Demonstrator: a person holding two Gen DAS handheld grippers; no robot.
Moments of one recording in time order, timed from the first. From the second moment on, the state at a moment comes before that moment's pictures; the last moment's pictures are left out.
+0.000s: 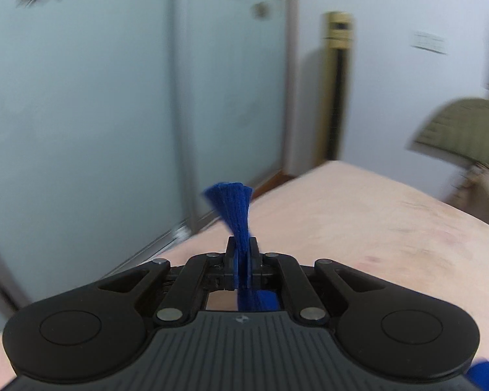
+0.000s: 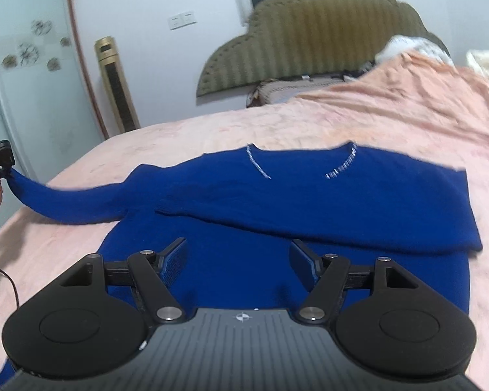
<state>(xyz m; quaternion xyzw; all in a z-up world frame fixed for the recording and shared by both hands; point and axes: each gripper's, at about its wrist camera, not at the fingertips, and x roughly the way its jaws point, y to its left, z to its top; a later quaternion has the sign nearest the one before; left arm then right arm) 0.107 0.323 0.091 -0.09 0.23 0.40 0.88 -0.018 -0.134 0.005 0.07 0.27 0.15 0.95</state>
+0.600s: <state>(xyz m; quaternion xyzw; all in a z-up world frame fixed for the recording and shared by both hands) 0.139 -0.060 0.057 0.05 0.29 -0.05 0.95 -0.048 -0.210 -0.004 0.12 0.25 0.08 0.96</state>
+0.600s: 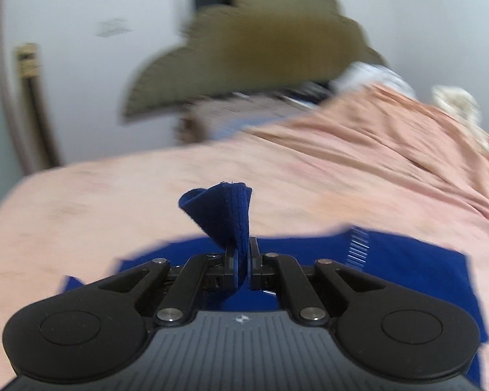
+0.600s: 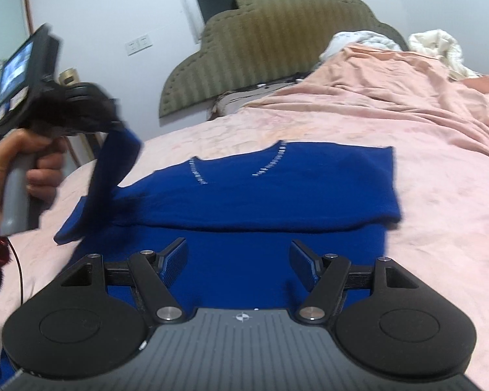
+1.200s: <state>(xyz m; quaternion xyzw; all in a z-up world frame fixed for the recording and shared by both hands) 0.139 0.010 0.049 0.01 0.30 -0.08 0.95 0.001 -0.244 0.005 0.15 0.25 0.09 0.95</state>
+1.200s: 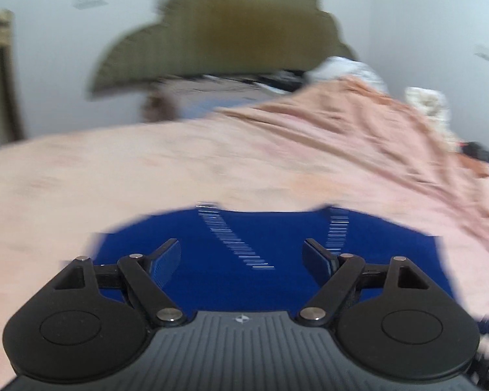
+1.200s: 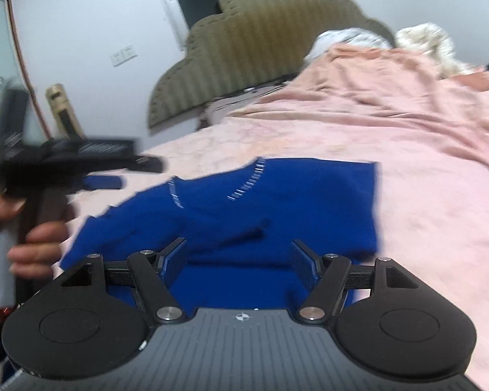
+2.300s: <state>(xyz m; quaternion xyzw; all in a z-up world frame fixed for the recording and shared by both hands) 0.156 0.126 0.003 -0.01 0.37 0.08 0.93 0.093 -0.299 -0.010 0.20 0.27 -0.03 0.94</state>
